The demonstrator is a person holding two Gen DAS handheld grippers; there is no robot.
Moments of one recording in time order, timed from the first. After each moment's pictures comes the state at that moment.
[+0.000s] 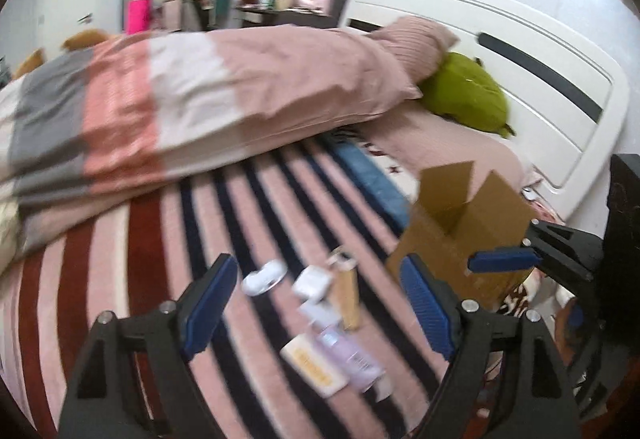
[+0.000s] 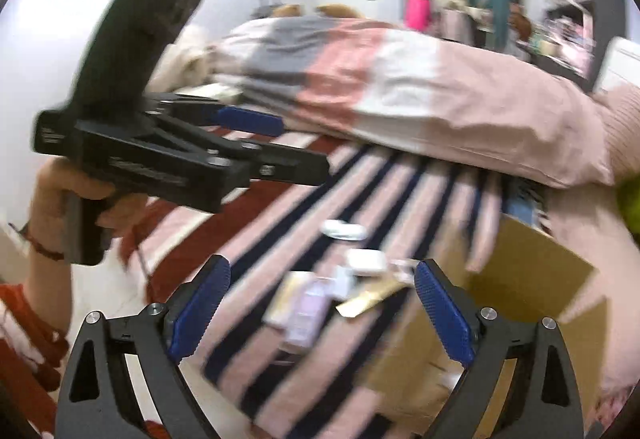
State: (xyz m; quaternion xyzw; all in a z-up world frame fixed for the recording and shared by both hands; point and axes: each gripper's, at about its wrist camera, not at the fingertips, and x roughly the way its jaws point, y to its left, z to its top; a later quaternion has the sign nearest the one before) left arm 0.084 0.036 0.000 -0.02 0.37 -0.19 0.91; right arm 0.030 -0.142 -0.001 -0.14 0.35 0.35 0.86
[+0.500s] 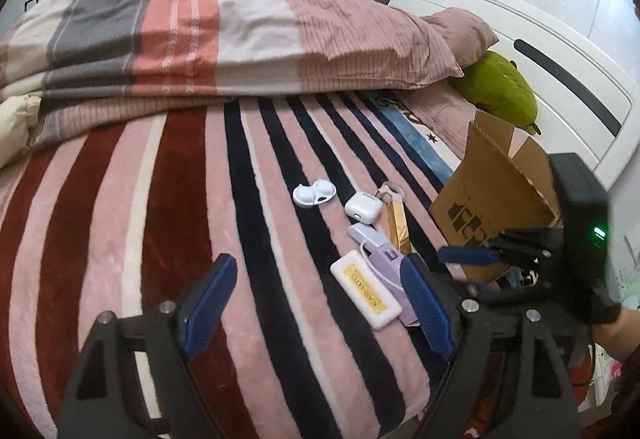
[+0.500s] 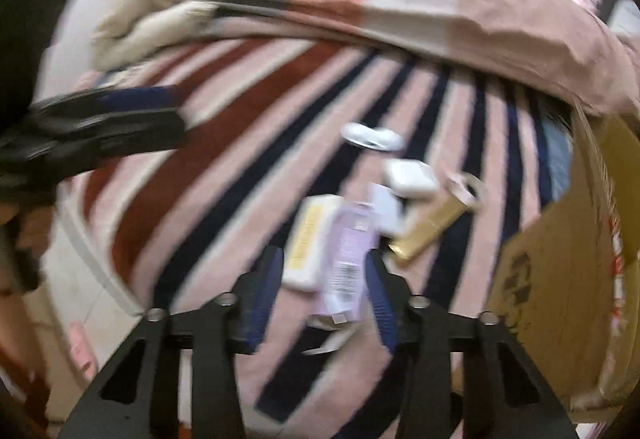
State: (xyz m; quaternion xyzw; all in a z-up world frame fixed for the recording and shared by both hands) left arm 0.044 0.087 -0.089 -0.08 0.40 -0.16 0.90; right arm 0.045 -0.096 -0.114 -0.16 0.46 0.25 0.83
